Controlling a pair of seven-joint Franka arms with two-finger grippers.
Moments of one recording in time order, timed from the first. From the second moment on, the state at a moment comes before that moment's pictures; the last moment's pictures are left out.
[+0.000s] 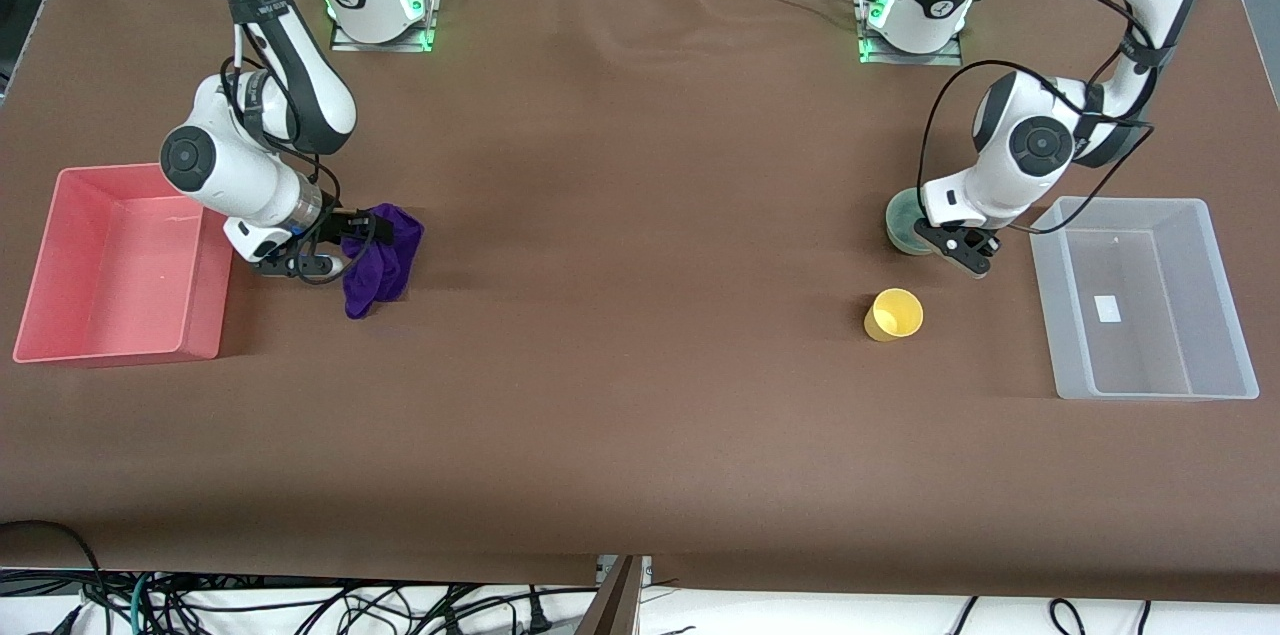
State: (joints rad) left arm 0.08 0.23 -0.11 -2.44 0.28 2.63 0.40; right arm -0.01 0.27 0.11 -2.29 0.15 2.47 0.01
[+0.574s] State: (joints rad) left arm 0.18 0.10 -0.10 -2.12 0.22 2.09 0.65; right arm 0.01 0.33 0.12 -2.33 0.15 2.61 0.01
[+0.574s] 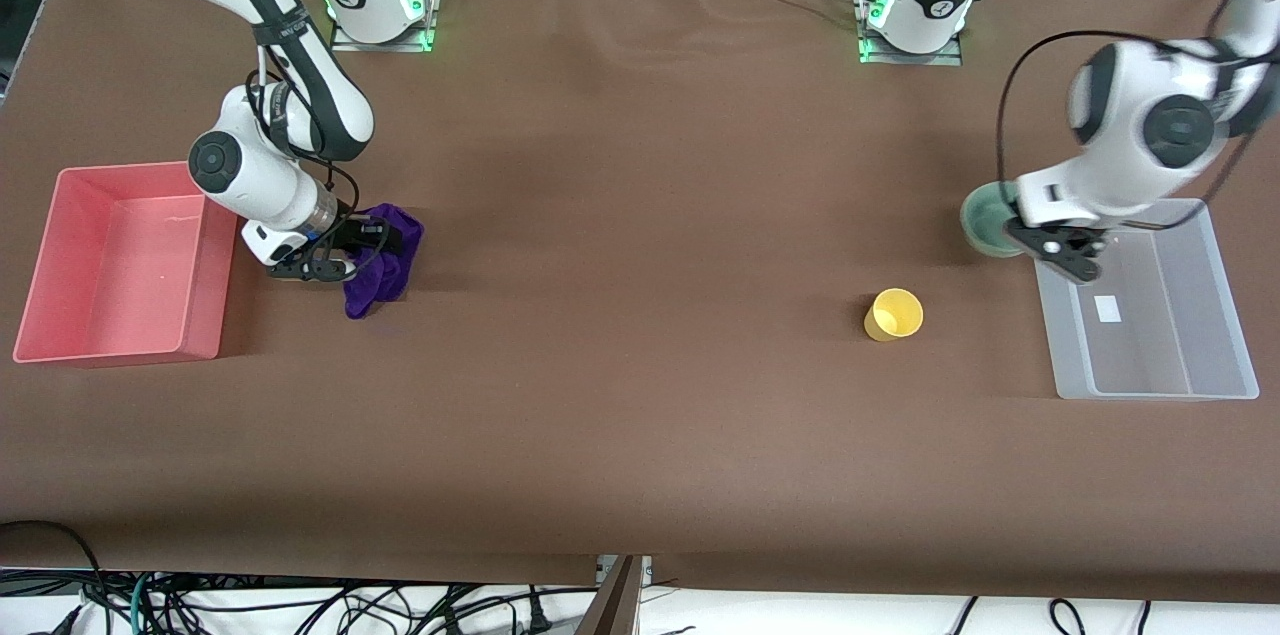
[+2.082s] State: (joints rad) left arm 0.52 0.66 -0.10 -1.67 0.28 2.18 1.13; right arm -0.02 0.18 -0.17 -1.80 0.00 1.76 -0.44
